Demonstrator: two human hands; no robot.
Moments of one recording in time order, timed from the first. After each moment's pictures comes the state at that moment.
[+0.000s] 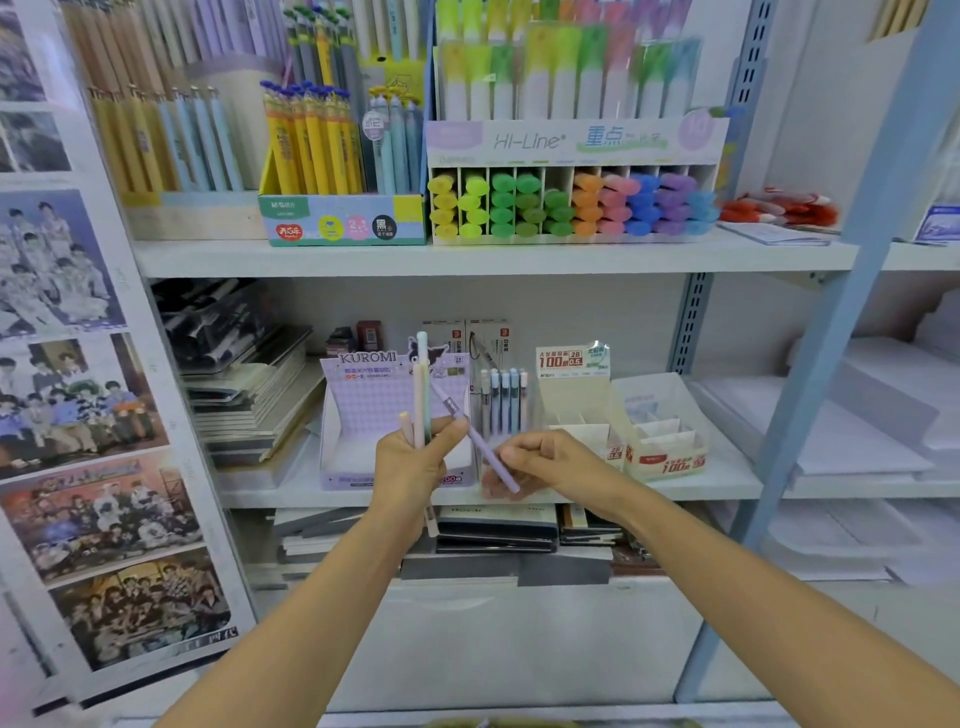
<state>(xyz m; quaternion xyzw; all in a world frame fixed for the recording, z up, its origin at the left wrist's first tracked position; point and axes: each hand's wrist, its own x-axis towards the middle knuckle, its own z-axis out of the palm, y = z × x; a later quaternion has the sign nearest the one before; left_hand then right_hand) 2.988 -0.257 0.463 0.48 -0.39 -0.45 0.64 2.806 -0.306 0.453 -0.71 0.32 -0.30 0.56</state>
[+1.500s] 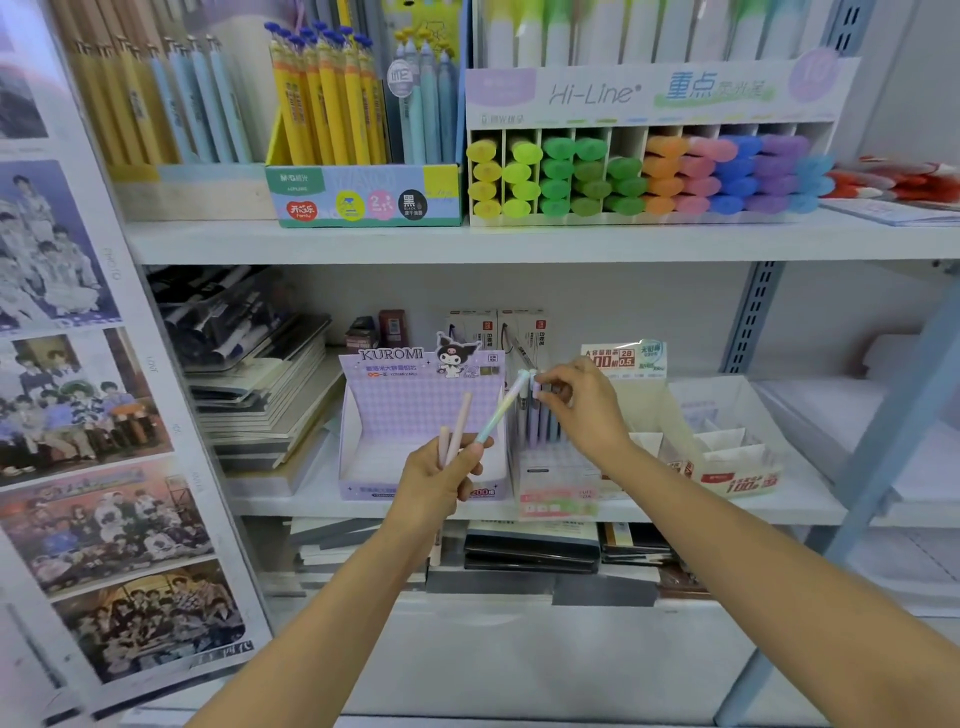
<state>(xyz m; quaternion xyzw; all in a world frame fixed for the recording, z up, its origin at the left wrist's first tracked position) 3.022 -0.299 0.428 0.51 -0.48 -0.44 0.56 2.841 -0.408 0.450 -0.74 0.48 -0.45 0.14</state>
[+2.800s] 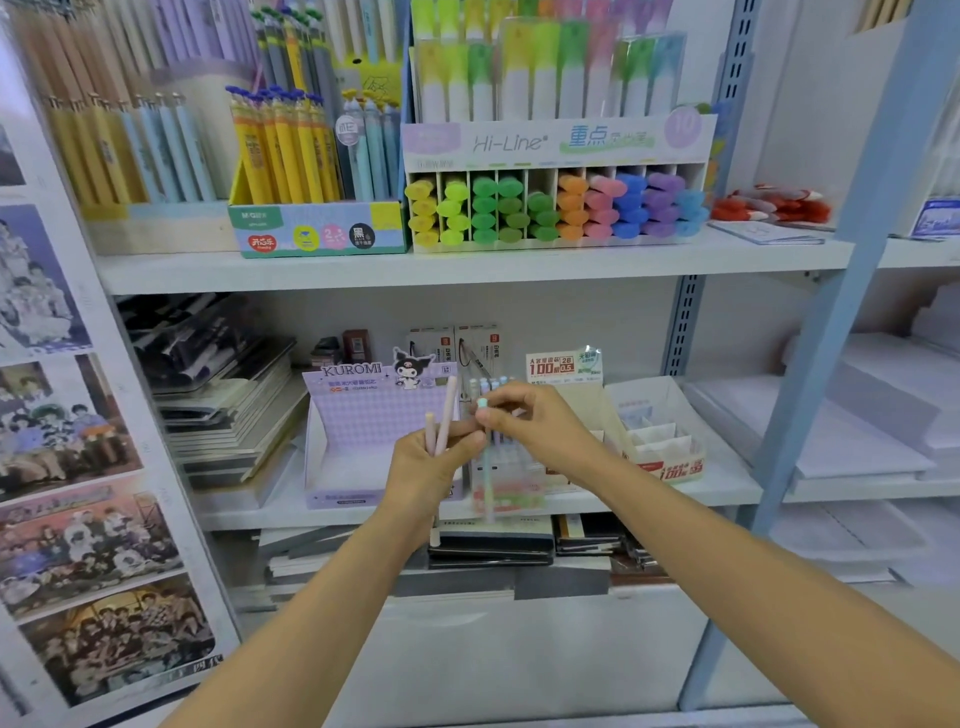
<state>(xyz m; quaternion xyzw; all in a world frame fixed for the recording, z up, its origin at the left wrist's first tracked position) 2.975 -0.277 0.467 0.48 -0.47 -0.45 0.58 2.821 -0.330 0.490 -0.75 0.35 -0.43 0.36</state>
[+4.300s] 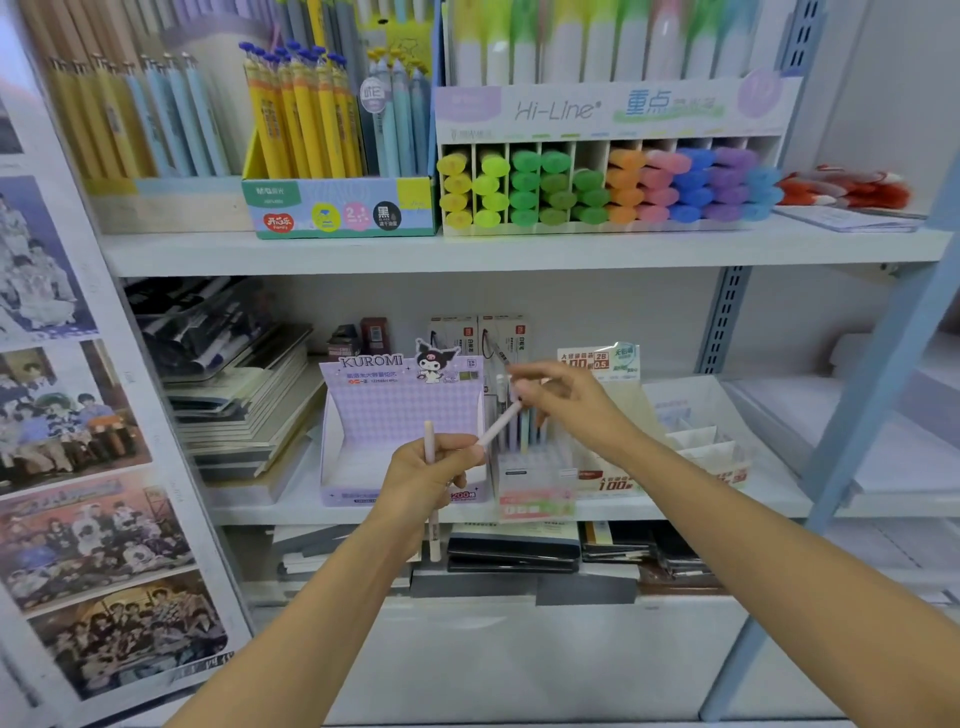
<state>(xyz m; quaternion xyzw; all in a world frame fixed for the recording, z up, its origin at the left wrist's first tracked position) 3.015 -0.303 0.438 0.51 -0.44 -0.50 0.55 2.818 -0.385 0.478 -0.74 0.36 -0.42 0.38</state>
